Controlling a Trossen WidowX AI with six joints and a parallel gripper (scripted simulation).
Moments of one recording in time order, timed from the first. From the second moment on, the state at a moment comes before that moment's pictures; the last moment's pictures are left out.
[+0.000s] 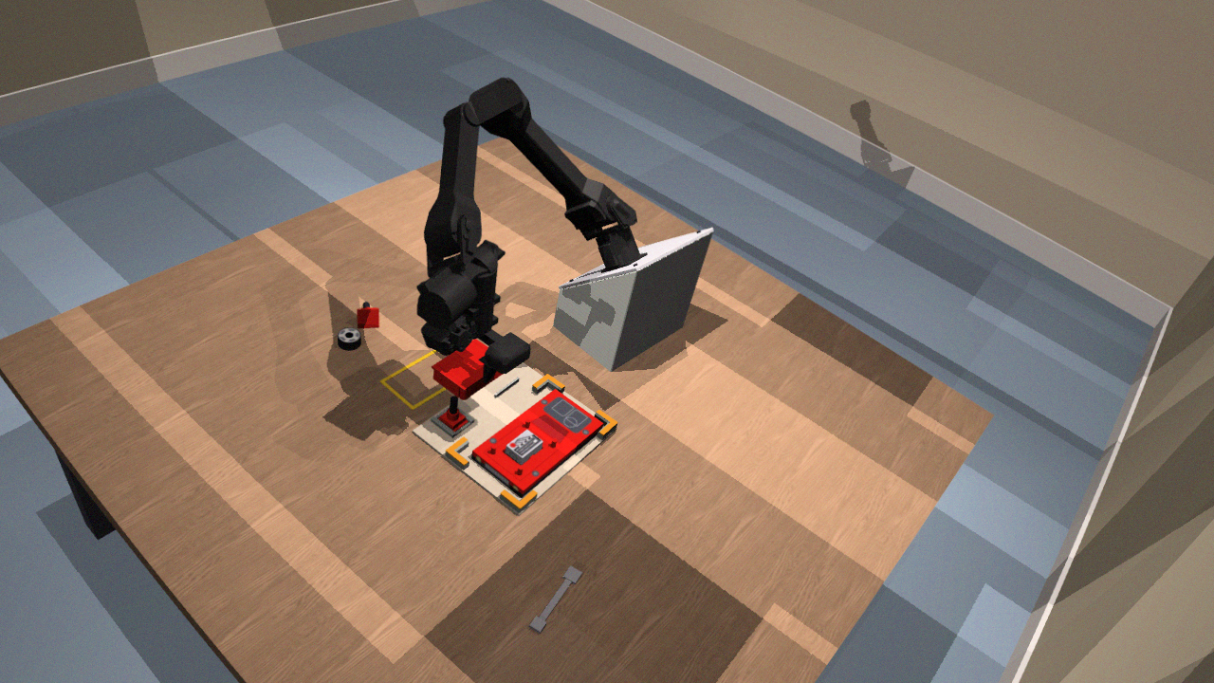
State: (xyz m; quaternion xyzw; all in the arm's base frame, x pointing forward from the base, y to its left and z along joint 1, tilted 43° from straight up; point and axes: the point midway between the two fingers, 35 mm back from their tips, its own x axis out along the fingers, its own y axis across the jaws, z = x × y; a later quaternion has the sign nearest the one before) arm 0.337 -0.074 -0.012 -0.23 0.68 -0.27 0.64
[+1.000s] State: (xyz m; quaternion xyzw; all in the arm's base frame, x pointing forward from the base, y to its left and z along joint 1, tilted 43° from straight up) arm 0.292 -0.149 0.060 -0.24 0.68 -0.28 0.64
